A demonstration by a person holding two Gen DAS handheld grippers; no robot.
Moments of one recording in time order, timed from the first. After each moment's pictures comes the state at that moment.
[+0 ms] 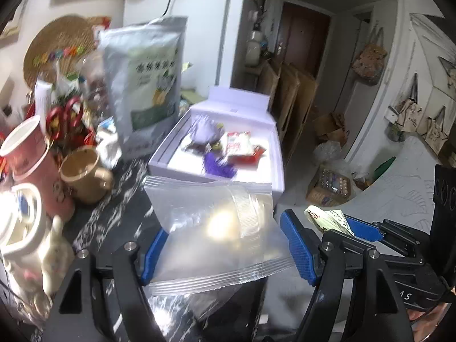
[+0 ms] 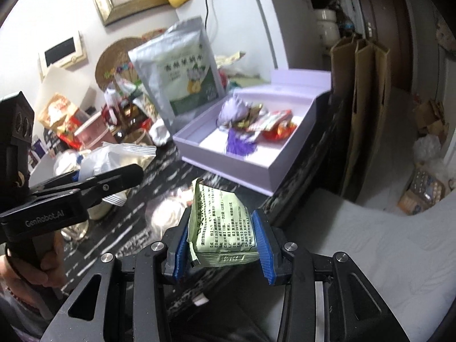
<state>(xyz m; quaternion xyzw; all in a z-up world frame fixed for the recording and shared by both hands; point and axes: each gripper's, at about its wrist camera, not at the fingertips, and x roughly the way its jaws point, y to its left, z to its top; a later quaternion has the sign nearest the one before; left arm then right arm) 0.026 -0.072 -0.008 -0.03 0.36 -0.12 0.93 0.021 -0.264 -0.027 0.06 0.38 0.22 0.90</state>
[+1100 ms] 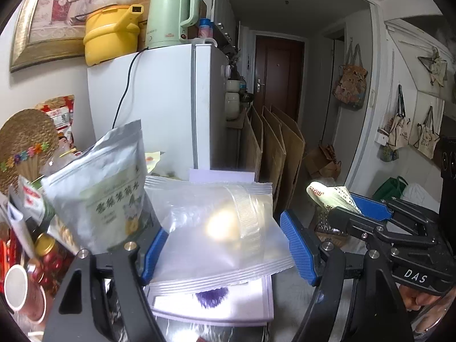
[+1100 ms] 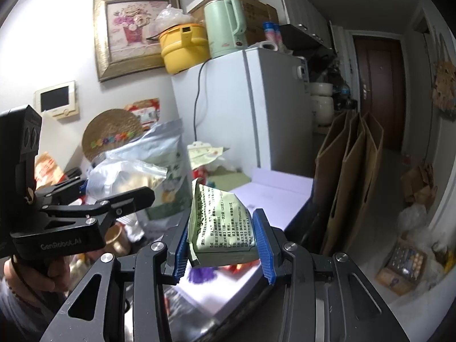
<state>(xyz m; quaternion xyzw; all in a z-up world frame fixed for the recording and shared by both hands) 0.152 -0.114 0.095 0.01 0.25 -0.15 0.96 0.130 -0.297 0.089 0.03 0.24 0.19 0.95</state>
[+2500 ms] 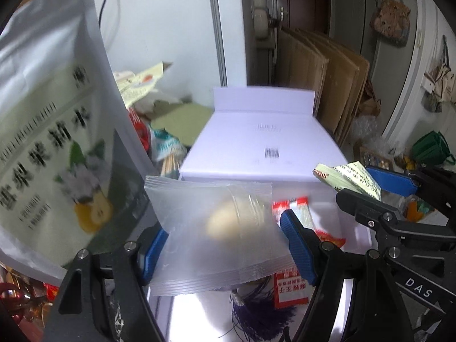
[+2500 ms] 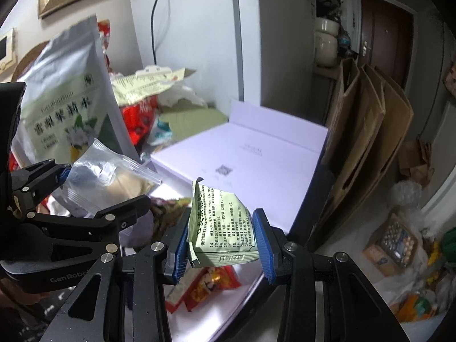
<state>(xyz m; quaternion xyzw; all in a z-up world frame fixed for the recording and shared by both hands) 0.301 -0.118 -0.047 0.08 0.42 -0.09 0.90 0.295 -0.254 -0.031 -0.03 0.40 0.15 0.90</state>
